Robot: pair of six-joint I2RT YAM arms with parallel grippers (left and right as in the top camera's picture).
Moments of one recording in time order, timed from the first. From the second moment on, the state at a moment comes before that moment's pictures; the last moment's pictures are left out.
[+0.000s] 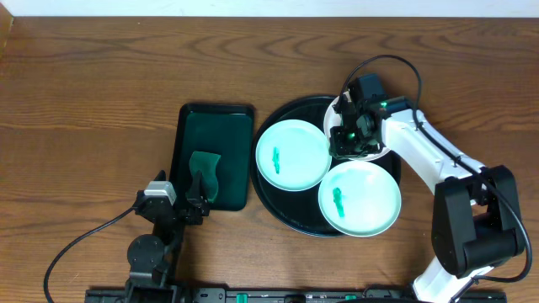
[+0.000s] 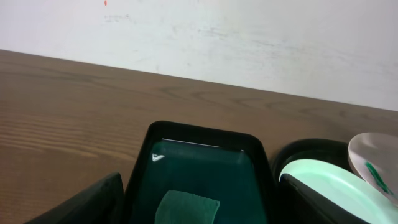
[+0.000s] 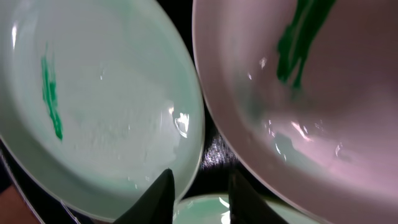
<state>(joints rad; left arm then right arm) -0.10 0.01 0.02 -0.11 0.00 -0.20 0.31 1.85 1.23 -0.75 -0.28 0.21</state>
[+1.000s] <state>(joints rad) -0.10 0.01 0.02 -0.11 0.00 -0.20 0.33 1.85 1.12 -0.56 -0.28 0.33</state>
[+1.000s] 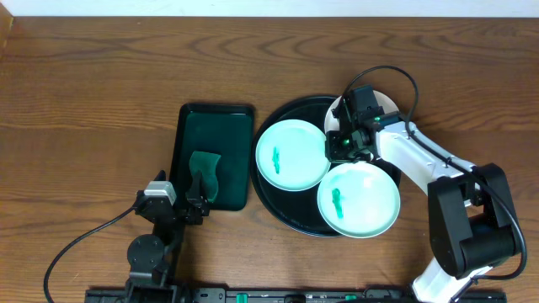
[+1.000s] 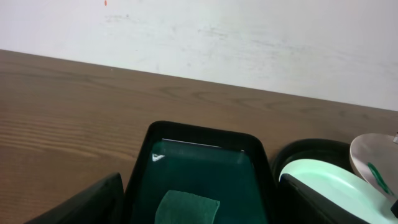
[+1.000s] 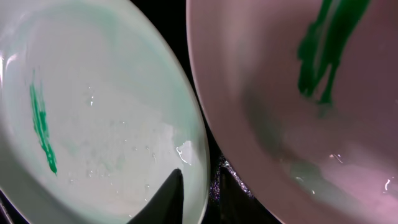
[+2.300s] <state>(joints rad) -0.10 0.01 0.02 -0.11 0.00 -0.20 0.33 1.85 1.10 -0.53 -0.25 0.36</state>
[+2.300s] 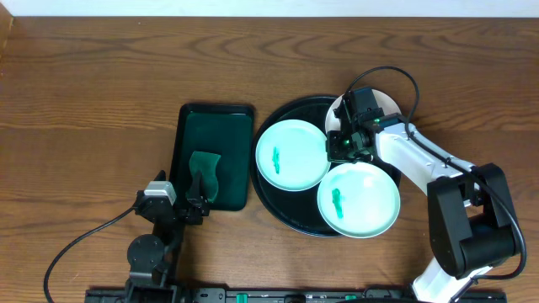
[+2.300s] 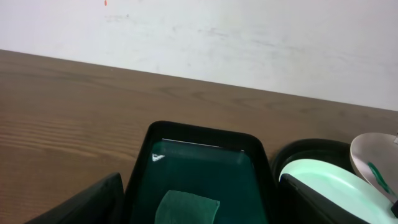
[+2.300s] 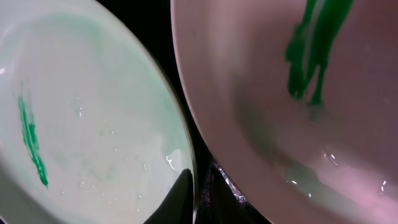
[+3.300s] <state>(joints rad) -0.10 0.01 0.02 -0.11 0.00 -0.20 0.34 1.85 1.09 -0.51 -0.24 0.38</state>
